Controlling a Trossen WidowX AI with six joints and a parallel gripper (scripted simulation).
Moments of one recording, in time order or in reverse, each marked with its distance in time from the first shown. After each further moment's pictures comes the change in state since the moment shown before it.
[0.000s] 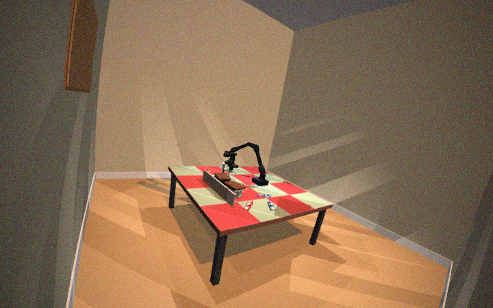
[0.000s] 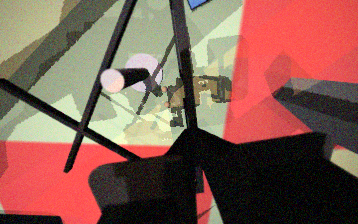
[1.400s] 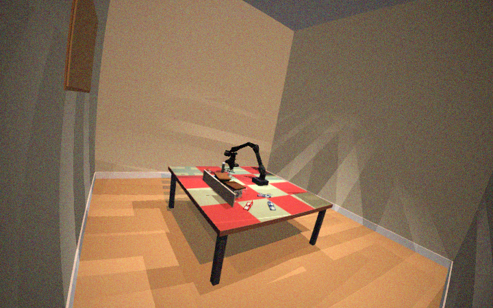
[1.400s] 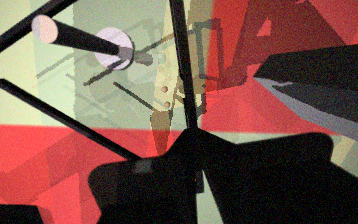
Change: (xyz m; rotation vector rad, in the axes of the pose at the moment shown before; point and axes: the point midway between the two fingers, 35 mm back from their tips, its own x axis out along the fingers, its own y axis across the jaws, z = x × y) arm -0.001 -0.026 -0.029 0.000 -0.003 -0.004
